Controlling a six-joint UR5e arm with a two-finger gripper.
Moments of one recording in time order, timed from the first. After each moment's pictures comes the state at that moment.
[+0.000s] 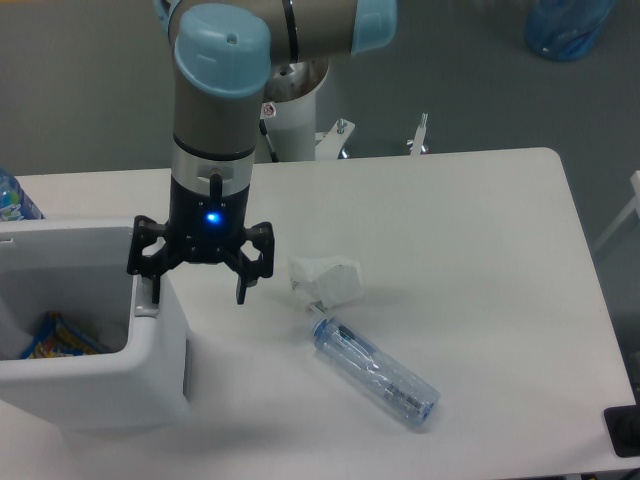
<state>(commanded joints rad) 2.24 -1.79 -1.45 -1.11 1.29 0.06</state>
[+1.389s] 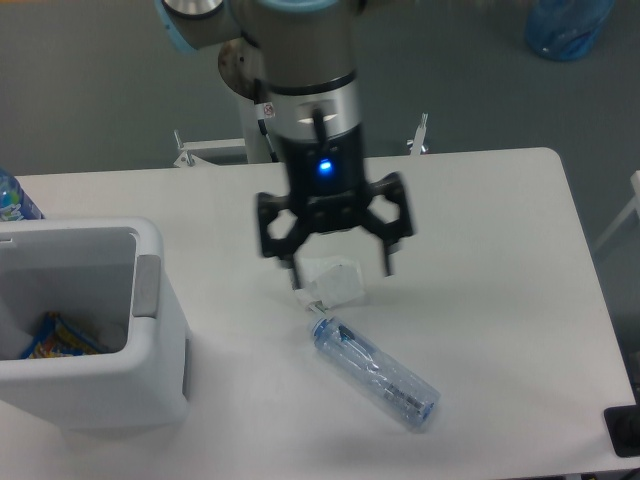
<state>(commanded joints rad) 2.44 -1.77 -1.35 -1.05 1.66 0.55</state>
